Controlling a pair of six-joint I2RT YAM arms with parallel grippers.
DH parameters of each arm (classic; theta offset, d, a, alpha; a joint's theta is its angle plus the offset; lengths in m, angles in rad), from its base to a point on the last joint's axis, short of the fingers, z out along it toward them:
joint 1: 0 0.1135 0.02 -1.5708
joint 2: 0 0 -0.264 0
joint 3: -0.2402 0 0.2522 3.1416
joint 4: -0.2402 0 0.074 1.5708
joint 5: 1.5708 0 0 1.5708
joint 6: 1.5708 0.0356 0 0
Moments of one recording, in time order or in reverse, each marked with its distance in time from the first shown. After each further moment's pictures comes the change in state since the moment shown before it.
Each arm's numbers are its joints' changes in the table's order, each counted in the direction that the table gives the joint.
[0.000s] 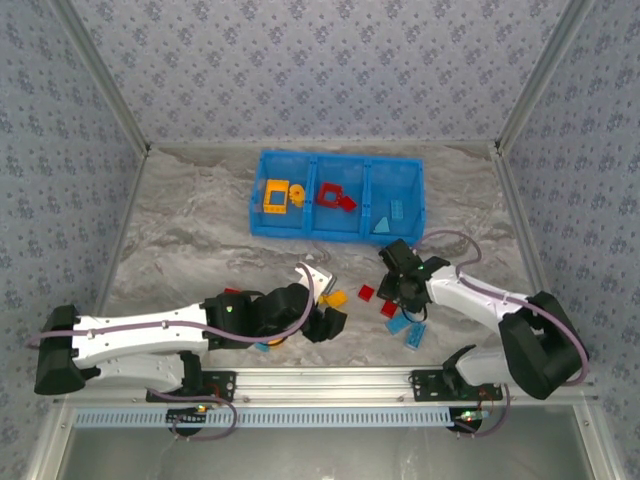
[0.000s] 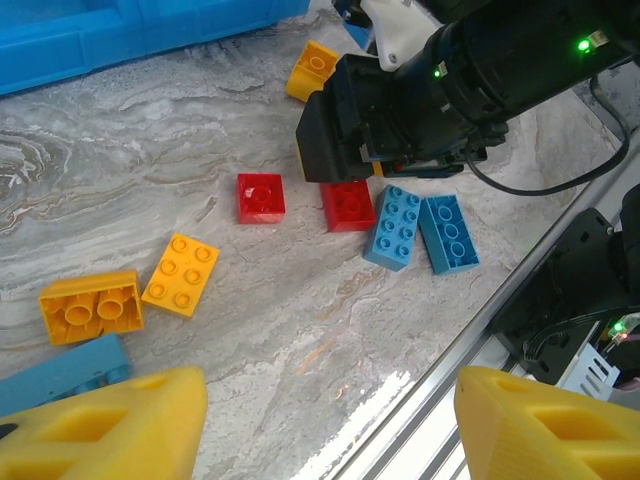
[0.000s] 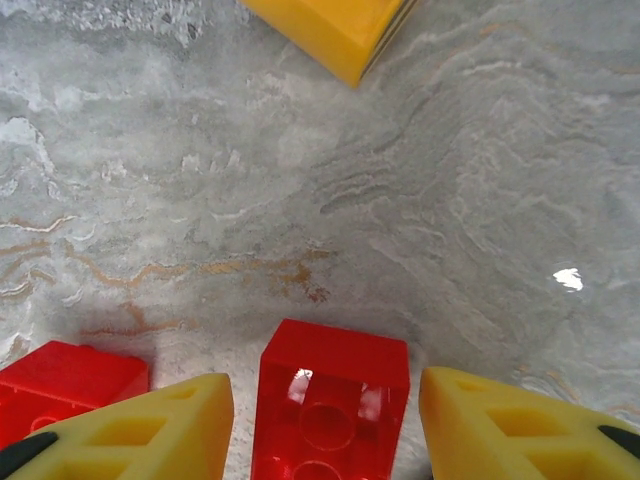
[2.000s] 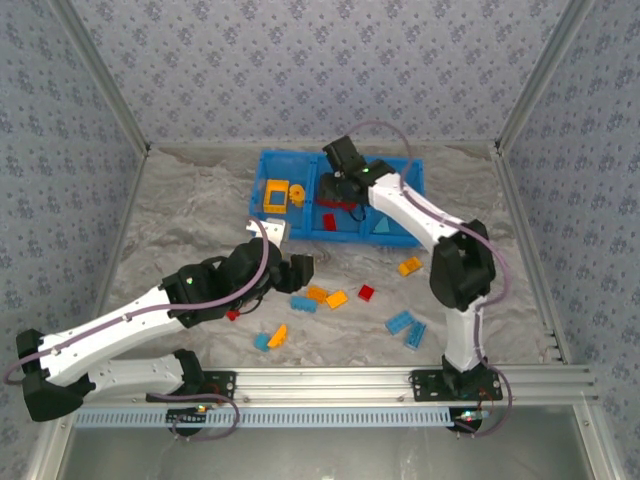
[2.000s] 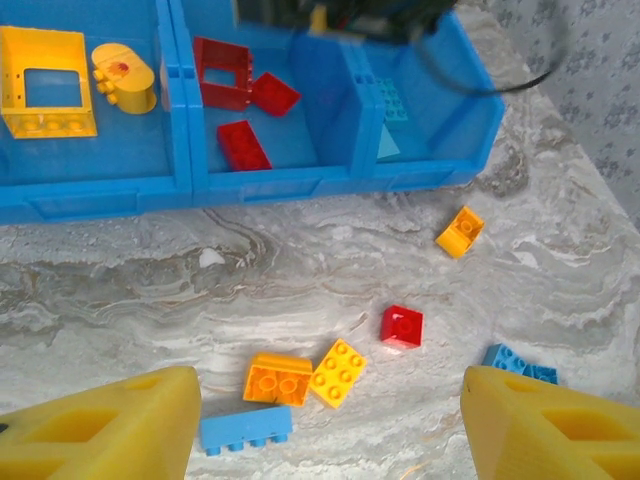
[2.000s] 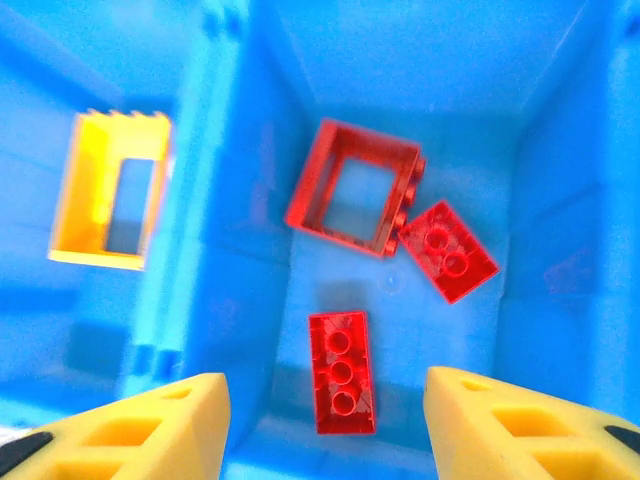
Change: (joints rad) left arm 0.255 -0.090 -0.180 -0.250 -0.111 -0.050; right arm 0.016 0.603 -1.121 -0.103 0.087 -0.468
